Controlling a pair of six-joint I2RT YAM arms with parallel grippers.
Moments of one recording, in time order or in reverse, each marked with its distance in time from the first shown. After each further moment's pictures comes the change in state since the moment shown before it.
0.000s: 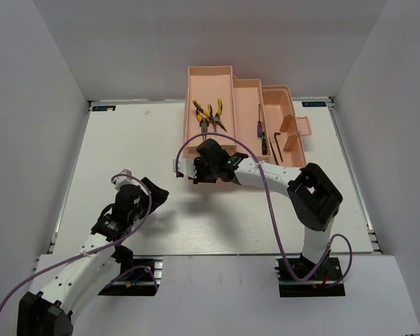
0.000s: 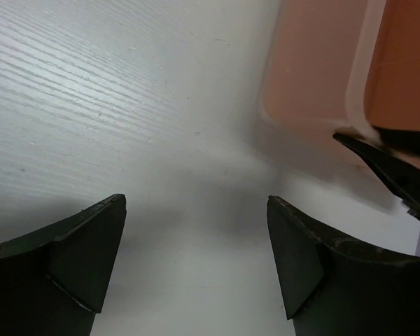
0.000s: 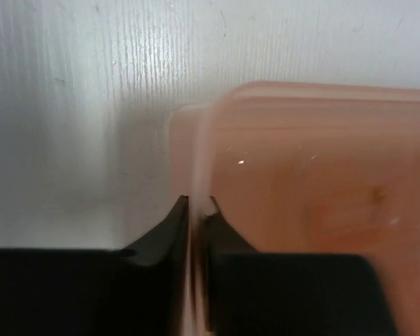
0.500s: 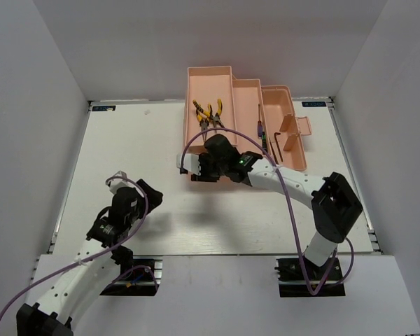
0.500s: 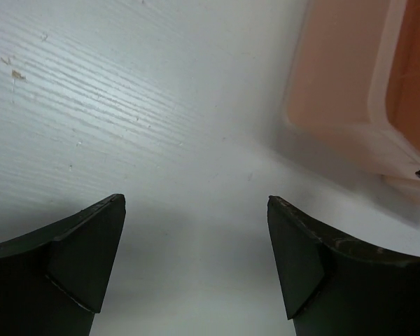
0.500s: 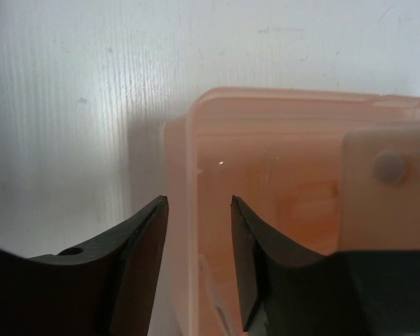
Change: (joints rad) left arm 0.000 -0.072 0.030 -0.105 -0.082 0.040; right arm -0.002 -0.177 -0.045 -0.023 -0.048 0.039
